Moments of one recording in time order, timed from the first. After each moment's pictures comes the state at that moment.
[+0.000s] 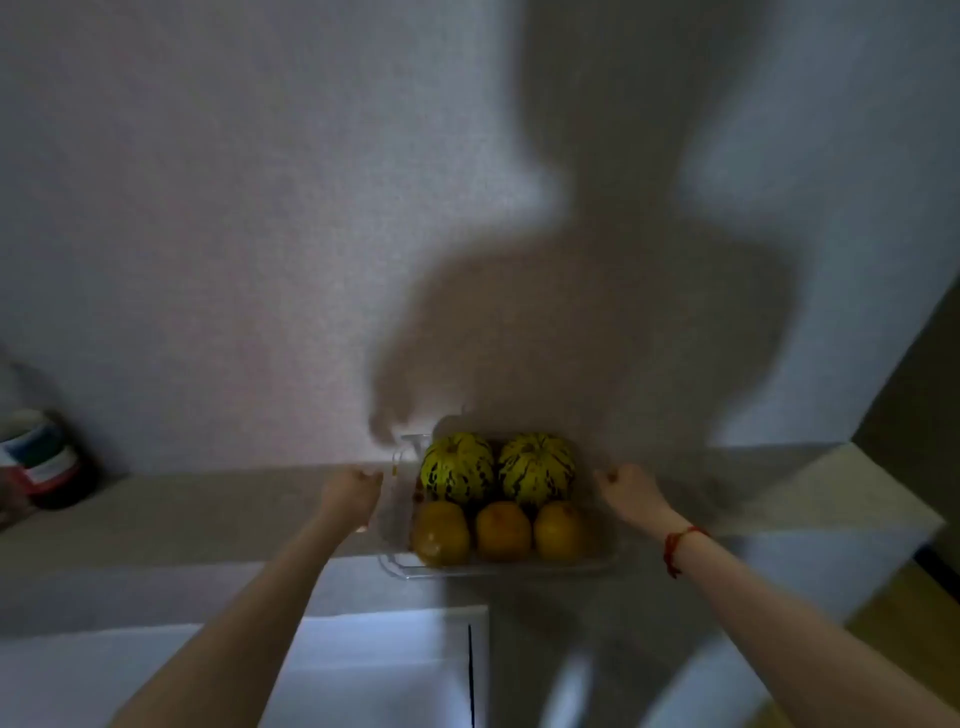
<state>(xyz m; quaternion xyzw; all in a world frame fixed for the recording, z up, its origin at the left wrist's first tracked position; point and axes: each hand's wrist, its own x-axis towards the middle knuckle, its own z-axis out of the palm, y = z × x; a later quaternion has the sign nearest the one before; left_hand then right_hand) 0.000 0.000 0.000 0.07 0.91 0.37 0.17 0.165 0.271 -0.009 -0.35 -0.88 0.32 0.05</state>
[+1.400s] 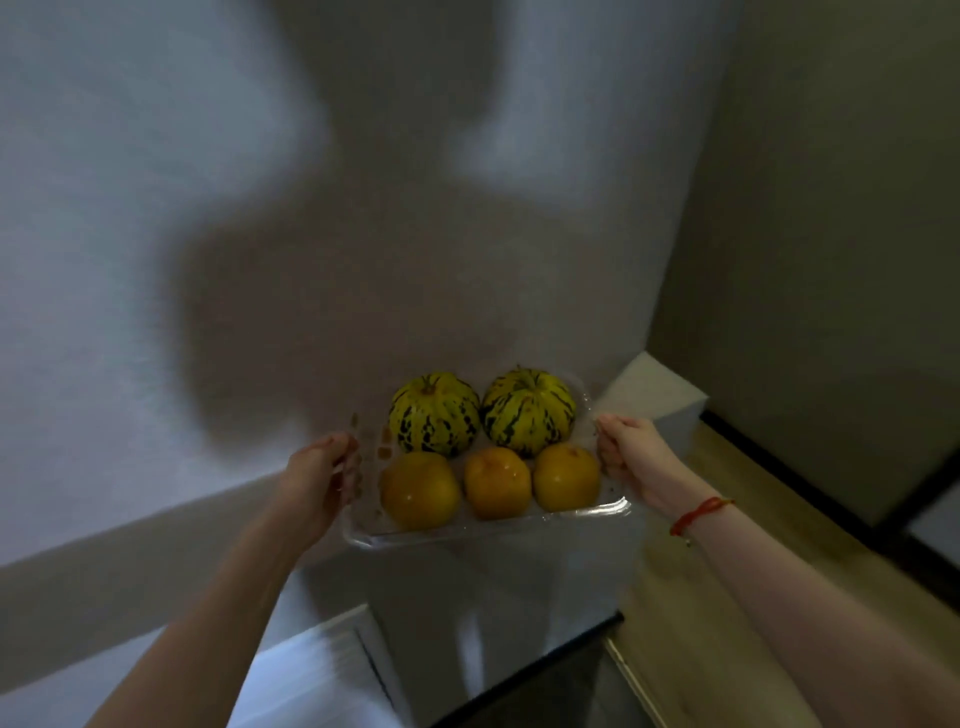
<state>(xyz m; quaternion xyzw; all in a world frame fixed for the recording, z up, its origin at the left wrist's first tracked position) 0.086 0.108 0.039 0.12 0.63 0.68 0.36 0.314 0.310 0.027 -0.40 -0.53 0.67 0.31</state>
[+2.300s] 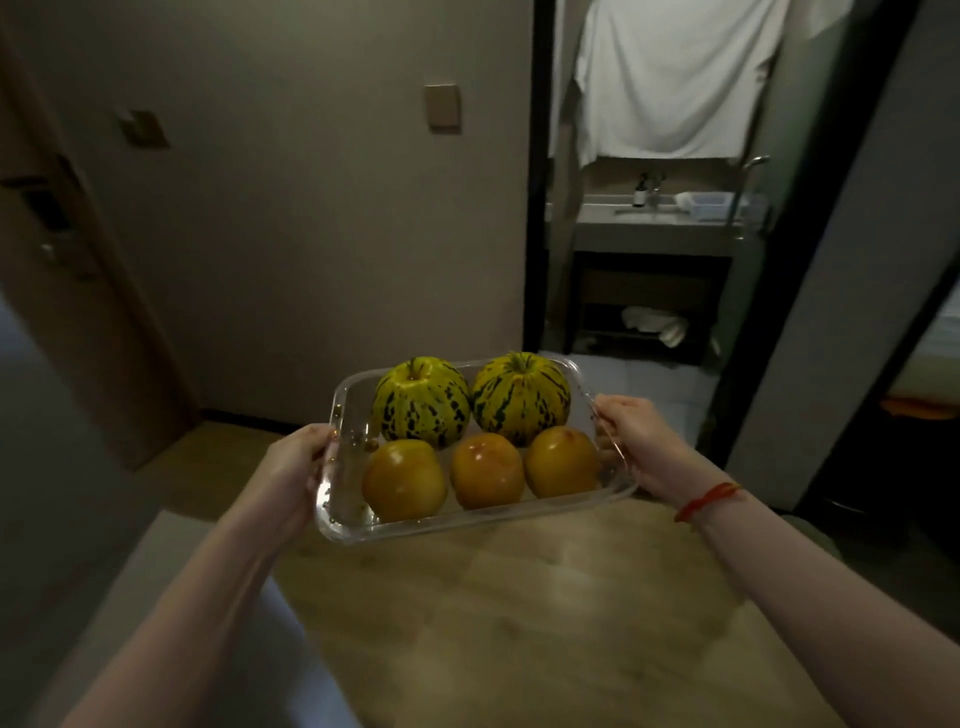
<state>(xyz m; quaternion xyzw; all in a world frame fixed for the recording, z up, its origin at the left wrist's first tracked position) 0.450 0.498 0.085 0.39 0.51 0.48 0.60 0.751 0.457 0.084 -0.56 -0.34 0.49 0.58</state>
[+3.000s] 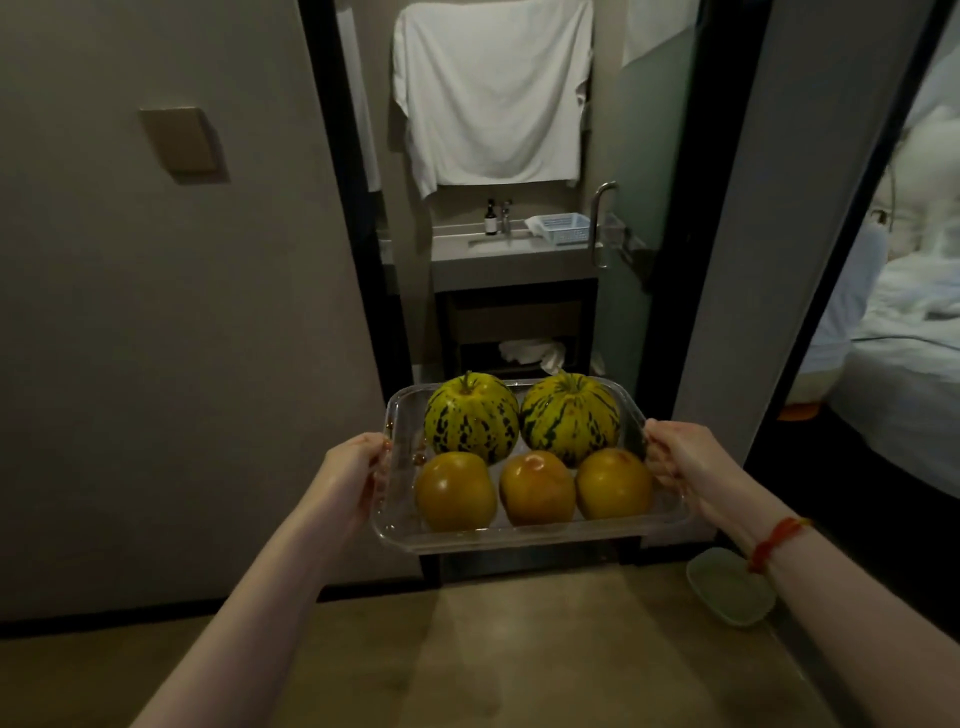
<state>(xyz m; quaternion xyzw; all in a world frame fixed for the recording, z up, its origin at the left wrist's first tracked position) 0.754 0.845 0.090 0.49 0.43 0.34 0.68 1.013 0.678 0.083 -0.67 -0.20 0.34 0.63</state>
